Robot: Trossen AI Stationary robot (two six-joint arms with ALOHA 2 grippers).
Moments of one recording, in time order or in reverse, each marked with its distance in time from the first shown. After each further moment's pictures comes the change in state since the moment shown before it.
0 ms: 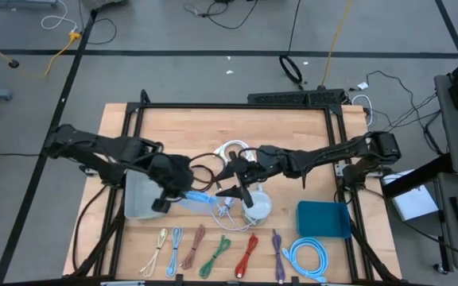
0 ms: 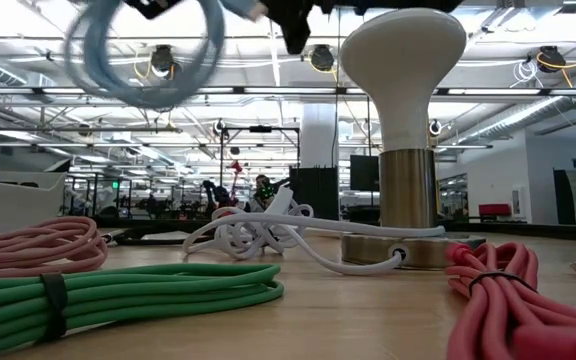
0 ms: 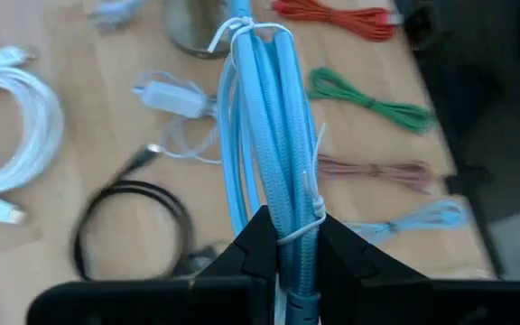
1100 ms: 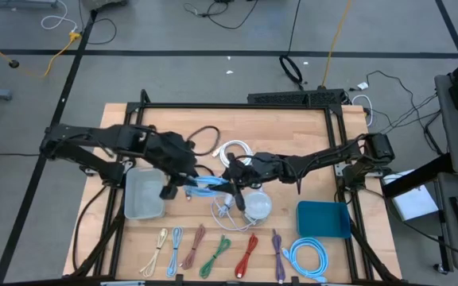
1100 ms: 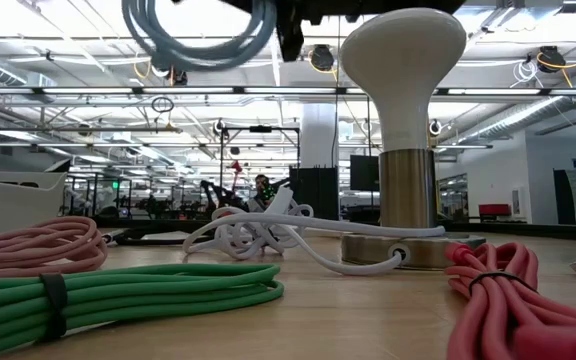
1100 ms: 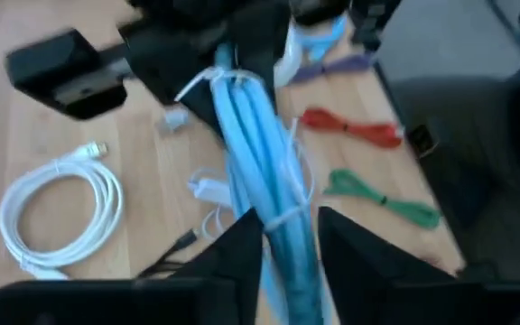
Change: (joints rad) left arm 0.100 -0.067 0.031 0.167 0.039 0.006; right arm 0.031 0.050 0.001 0.070 0.167 -0.069
